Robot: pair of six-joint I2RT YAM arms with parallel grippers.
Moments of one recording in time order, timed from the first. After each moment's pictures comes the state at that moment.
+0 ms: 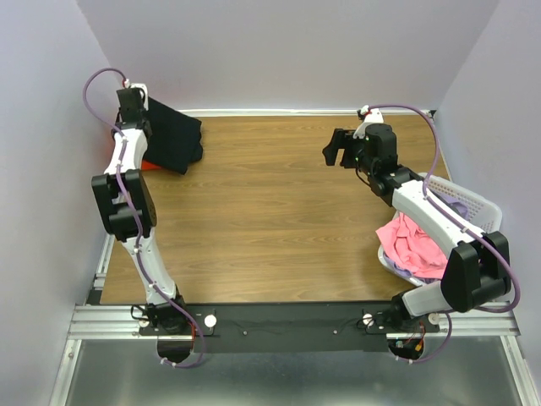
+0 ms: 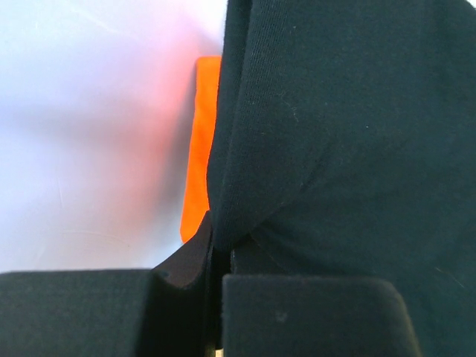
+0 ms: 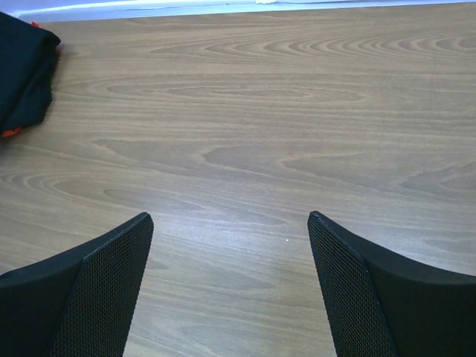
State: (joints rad) left arm 0.21 2.07 1.79 -0.31 -0.25 0.19; right arm 0.35 1.43 1.09 -0.03 0.03 0.26
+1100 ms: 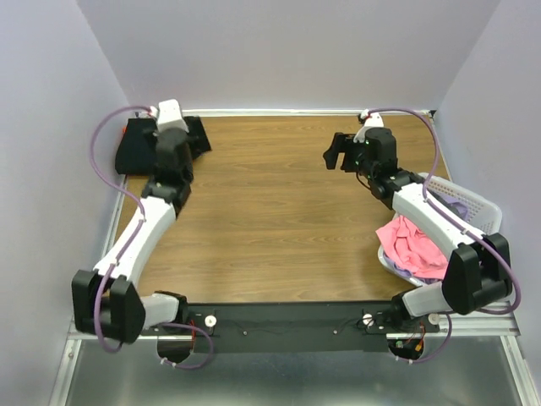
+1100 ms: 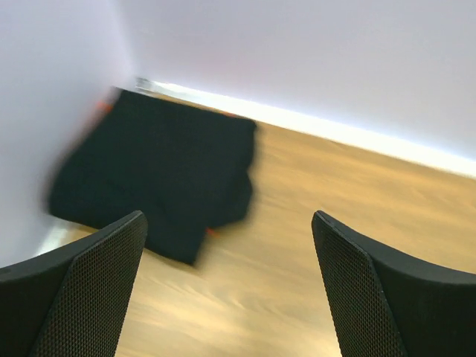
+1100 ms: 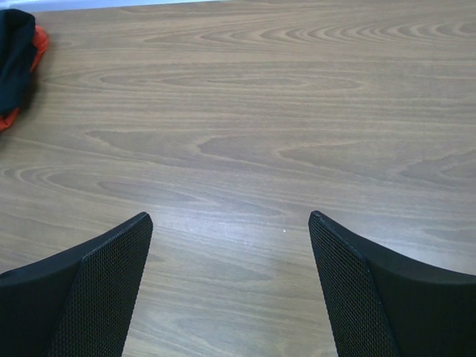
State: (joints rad) left arm -0.14 1.30 1.10 0.04 -0.42 -0.18; right arm 0.35 1.43 1.07 -0.03 0.03 0.26
